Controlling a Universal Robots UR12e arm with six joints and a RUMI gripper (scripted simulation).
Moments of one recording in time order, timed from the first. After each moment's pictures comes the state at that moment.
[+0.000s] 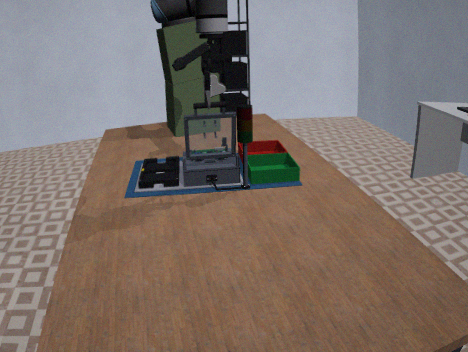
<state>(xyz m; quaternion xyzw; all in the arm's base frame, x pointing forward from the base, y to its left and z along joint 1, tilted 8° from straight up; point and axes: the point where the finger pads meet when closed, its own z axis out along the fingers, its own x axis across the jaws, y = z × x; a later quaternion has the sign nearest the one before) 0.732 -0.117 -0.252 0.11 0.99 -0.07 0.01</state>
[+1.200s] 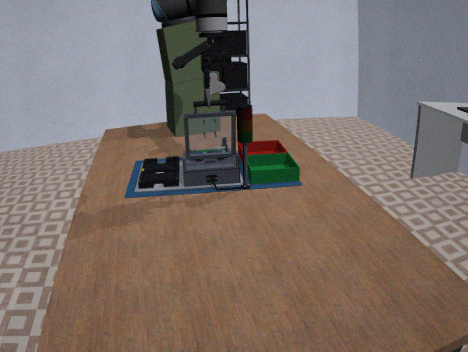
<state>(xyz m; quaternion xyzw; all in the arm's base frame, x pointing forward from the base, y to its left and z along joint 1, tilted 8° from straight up) 0.719 -0.114 -0.249 0.11 0.99 -0.07 0.01</state>
